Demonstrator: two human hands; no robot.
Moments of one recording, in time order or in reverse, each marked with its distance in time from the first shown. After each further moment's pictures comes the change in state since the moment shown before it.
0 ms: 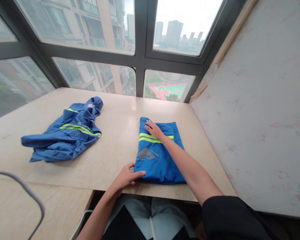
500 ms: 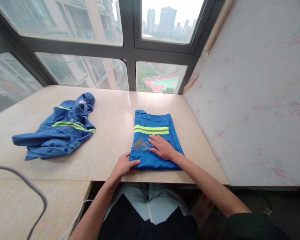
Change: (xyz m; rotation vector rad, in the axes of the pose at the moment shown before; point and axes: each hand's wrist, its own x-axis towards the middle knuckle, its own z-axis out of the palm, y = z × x) left_hand -0.001 0.015 0.014 0.019 0.126 0.002; right_hand -0.178 -0.032 -0.031 -0.328 -0.135 -0.277
